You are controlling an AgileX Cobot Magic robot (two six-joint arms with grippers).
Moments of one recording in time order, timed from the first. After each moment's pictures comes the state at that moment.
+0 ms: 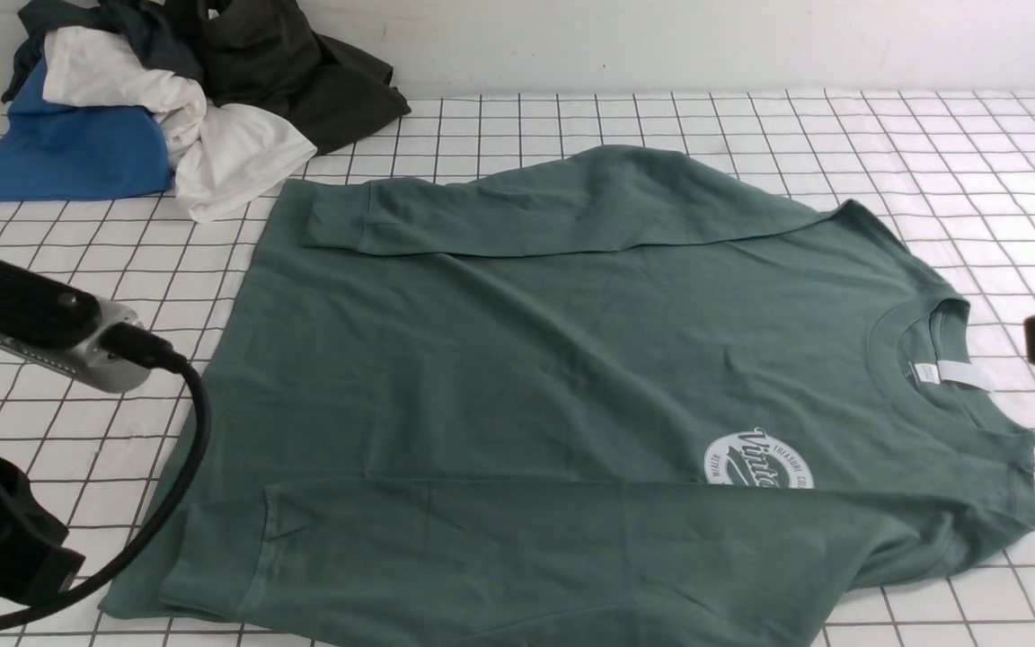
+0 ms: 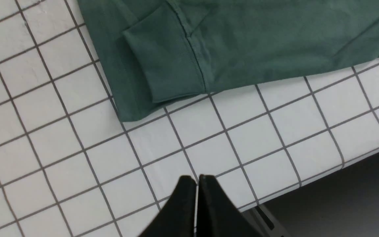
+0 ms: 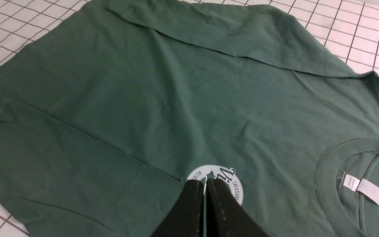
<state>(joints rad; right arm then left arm) 0.17 0.80 -0.83 0.43 0.80 -0.52 -0.16 0.99 -0.92 -0.13 1.20 0.24</state>
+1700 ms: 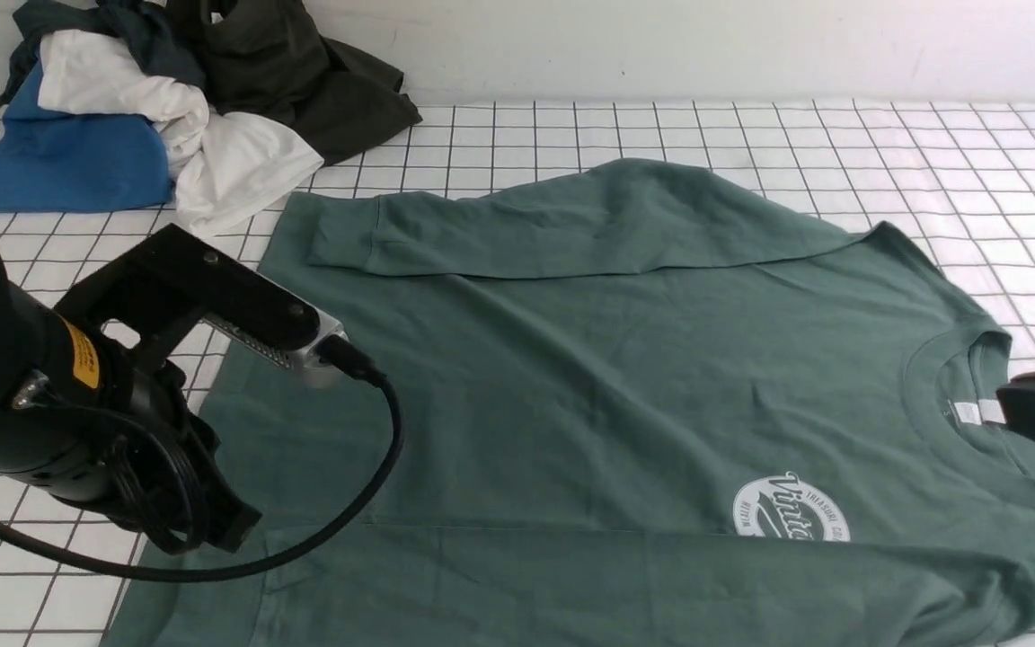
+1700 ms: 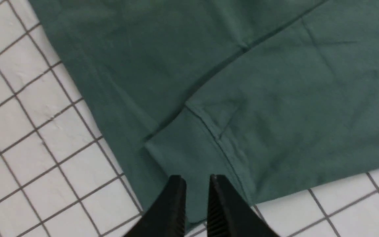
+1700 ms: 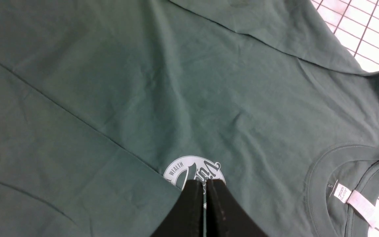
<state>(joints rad) 0.42 0.78 -0.80 0.03 0.81 -0.22 -0.42 1.21 -0.93 0.08 0.97 0.08</state>
